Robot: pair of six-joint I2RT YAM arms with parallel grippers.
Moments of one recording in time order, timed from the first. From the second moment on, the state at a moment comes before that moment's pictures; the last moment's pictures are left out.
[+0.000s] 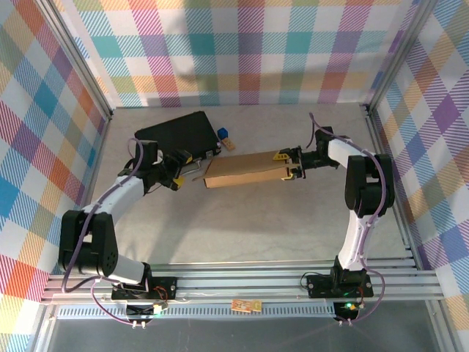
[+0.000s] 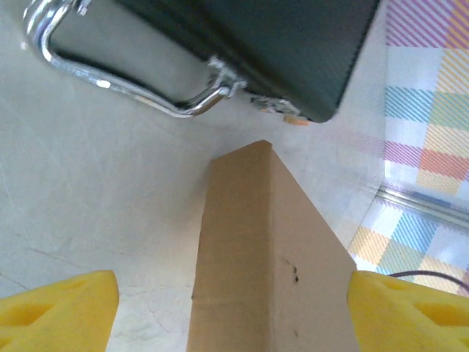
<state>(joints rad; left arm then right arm) -0.10 1.46 0.88 -0.22 0.46 -1.24 0.07 2.02 1.37 -0.81 -1.29 0.87</state>
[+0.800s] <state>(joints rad) -0.25 1.75 0.80 0.25 0.60 -1.97 0.03 2.10 1.39 -0.92 -1.38 0.93</state>
